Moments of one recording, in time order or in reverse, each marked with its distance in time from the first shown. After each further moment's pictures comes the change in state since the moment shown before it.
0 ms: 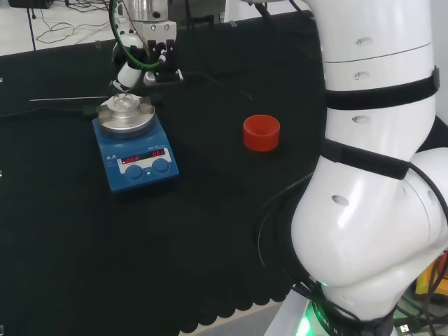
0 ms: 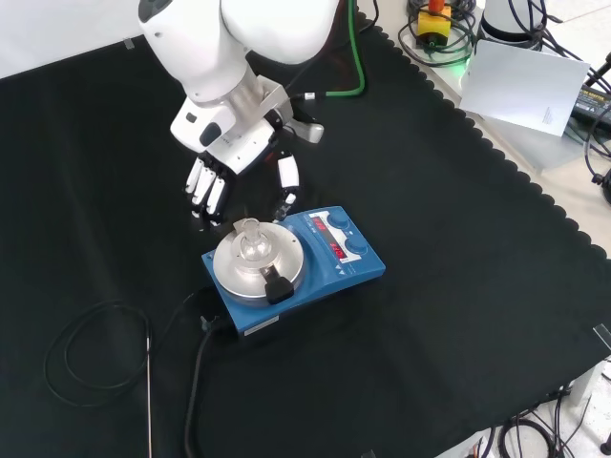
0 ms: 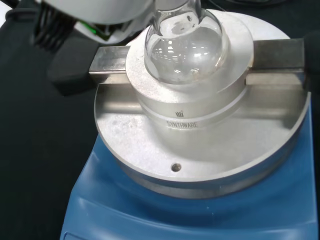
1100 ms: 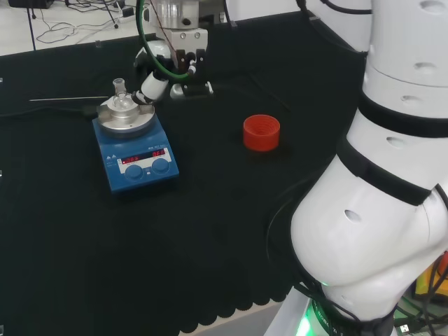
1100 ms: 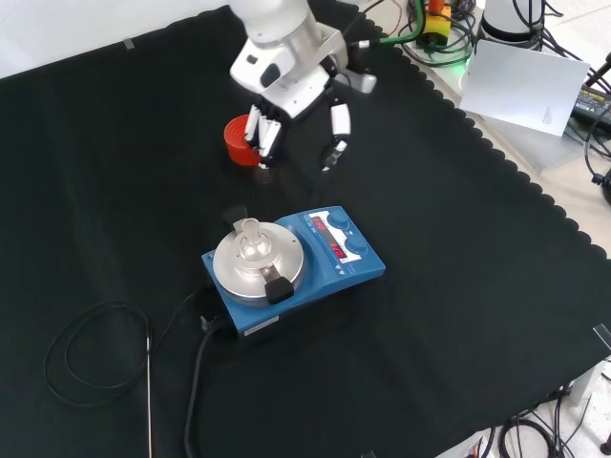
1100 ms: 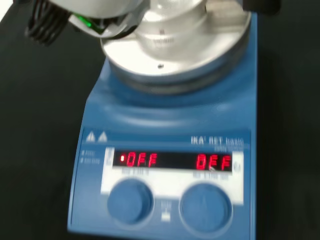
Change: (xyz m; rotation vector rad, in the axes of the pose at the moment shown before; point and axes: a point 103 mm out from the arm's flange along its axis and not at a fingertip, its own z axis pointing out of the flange) arm -0.006 -0.118 0.007 0.000 0.009 0.048
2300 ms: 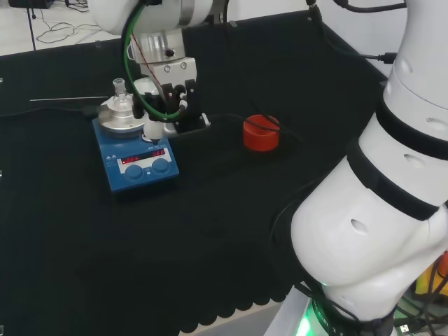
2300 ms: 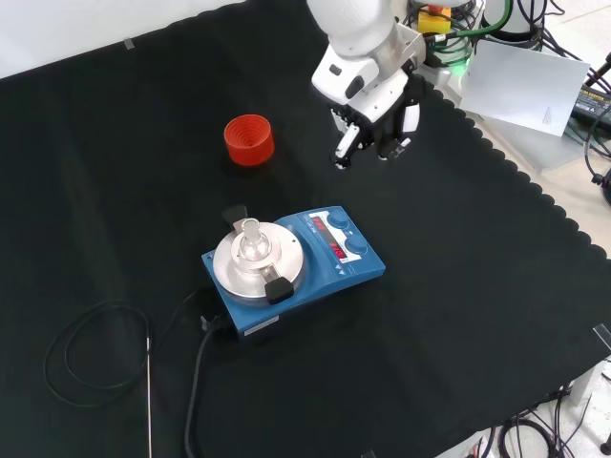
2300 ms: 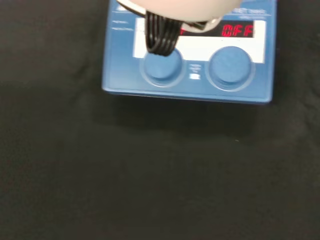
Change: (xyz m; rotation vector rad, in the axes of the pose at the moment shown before) arm 0.058 -0.085 0.038 0.118 -0.105 0.031
